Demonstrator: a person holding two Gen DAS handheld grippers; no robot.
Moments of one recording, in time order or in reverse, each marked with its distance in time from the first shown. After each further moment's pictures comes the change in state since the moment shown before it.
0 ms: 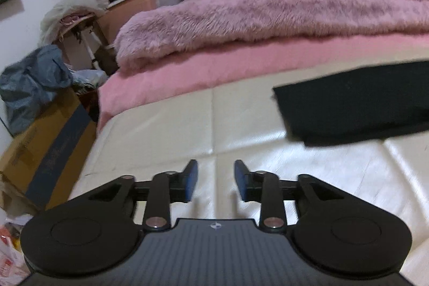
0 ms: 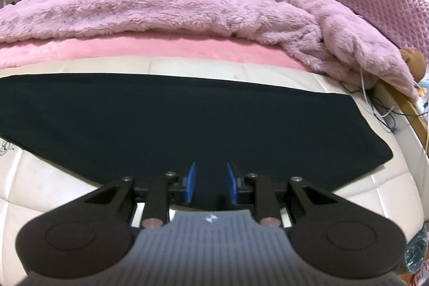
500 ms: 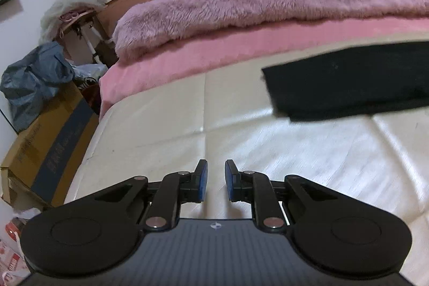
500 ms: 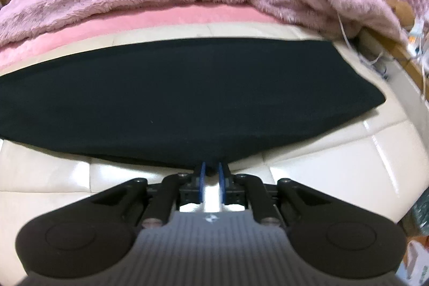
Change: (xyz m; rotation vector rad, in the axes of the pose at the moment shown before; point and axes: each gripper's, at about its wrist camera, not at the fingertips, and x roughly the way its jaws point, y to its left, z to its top) left arm -0.011 -0.017 -0.019 0.053 0.054 0.048; right arm 0.014 -0.057 -0.043 0.125 0.088 -0.011
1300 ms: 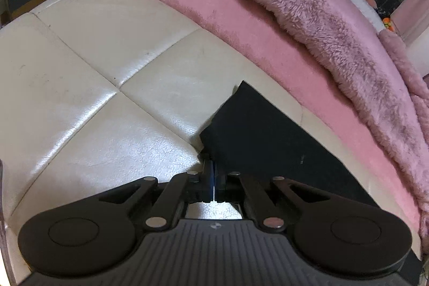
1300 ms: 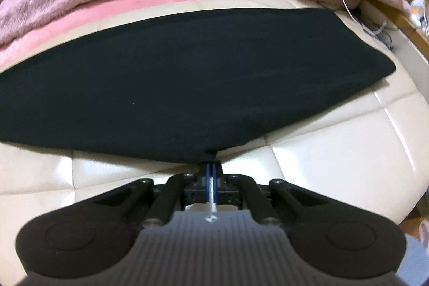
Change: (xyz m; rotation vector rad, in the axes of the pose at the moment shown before) left arm 0.067 -0.012 0.068 -0.867 0.282 -0.223; right arm 0.038 -0.012 -0.009 0.073 0.084 0.026
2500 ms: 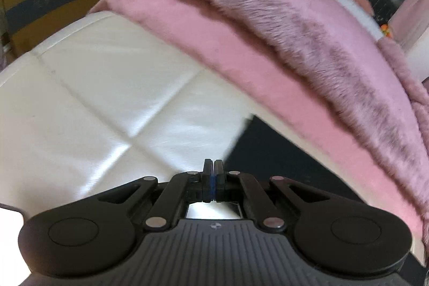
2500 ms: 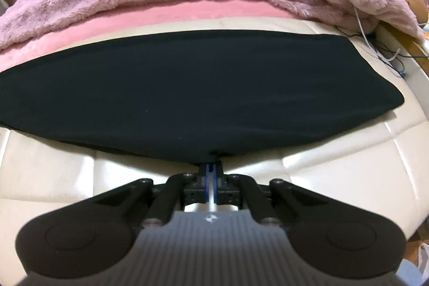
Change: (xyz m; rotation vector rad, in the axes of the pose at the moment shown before) left arm -0.014 0.012 0.039 0.037 -0.048 0.027; right arm -0.009 0.015 0.011 -0.050 -0.048 0.030
